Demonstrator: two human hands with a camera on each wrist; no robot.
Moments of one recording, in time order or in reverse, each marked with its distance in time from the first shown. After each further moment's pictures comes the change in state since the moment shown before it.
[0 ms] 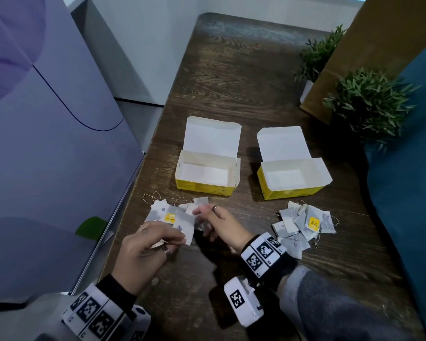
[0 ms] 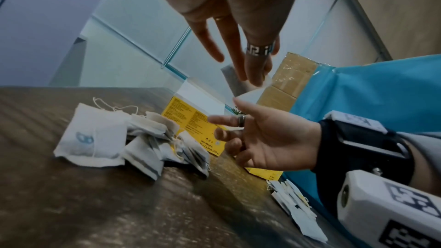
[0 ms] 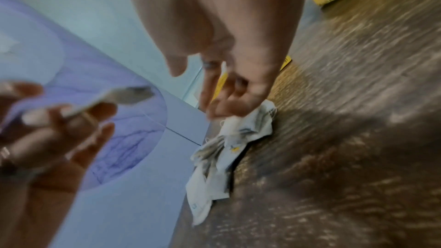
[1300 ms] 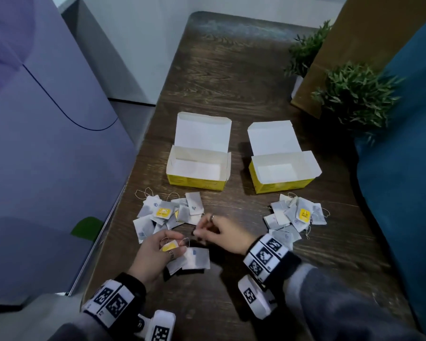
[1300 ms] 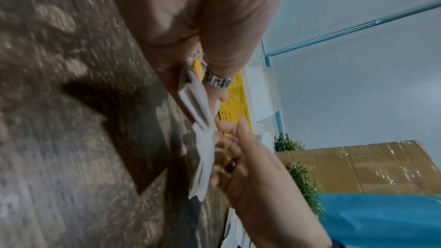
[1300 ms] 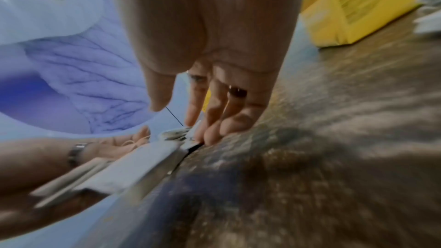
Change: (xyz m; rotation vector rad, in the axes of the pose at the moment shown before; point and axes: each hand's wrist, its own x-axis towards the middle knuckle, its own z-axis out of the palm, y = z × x) left_hand -0.015 -0.021 0.051 -0.445 -0.051 -0.922; right_hand -0.019 0.026 -0.023 -0.472 -0.144 -0.038
